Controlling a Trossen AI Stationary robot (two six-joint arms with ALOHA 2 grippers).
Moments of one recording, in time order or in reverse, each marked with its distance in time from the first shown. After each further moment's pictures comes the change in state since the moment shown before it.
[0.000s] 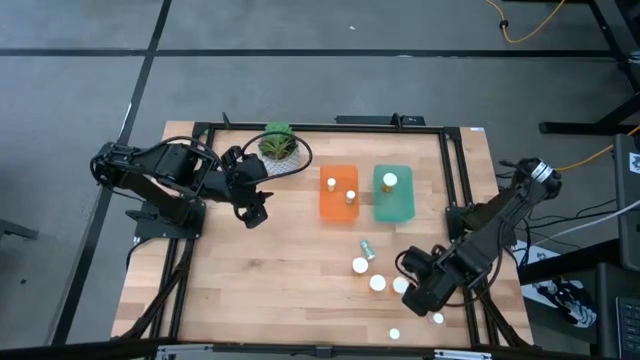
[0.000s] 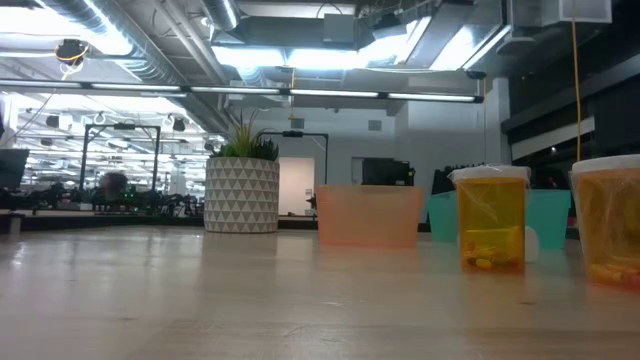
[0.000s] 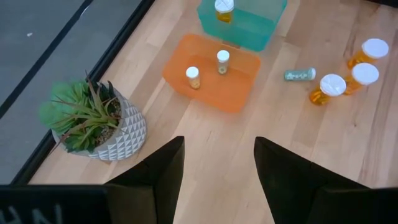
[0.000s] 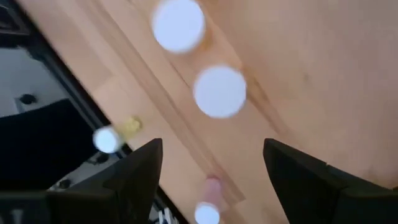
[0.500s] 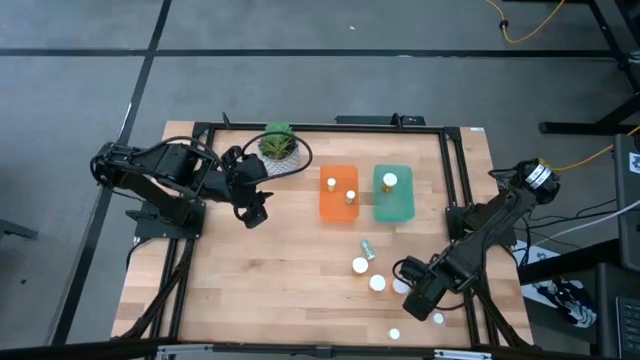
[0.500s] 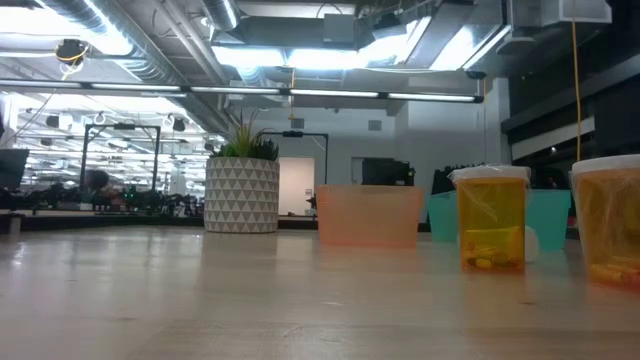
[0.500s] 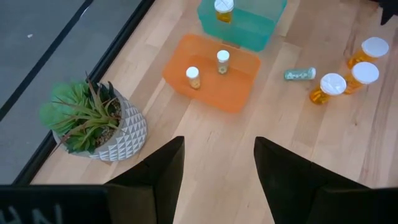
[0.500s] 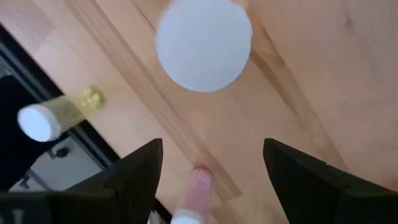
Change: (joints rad) left arm 0.000 0.000 0.000 0.000 0.000 0.004; right arm 0.007 0.032 -0.238 0.253 -0.158 0.001
